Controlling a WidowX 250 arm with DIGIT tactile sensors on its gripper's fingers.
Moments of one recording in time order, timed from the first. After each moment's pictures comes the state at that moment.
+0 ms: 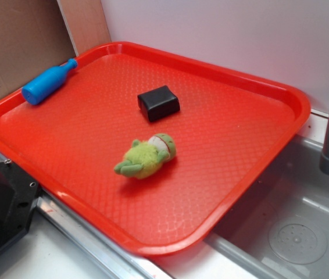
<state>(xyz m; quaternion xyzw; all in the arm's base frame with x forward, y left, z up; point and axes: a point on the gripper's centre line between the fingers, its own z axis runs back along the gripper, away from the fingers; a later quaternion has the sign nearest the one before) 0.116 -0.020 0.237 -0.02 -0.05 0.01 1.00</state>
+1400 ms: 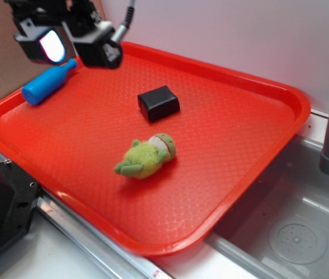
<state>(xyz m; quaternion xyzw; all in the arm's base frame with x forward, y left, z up) 0.168 -0.068 0.145 -0.06 -0.06 0.15 0.98</state>
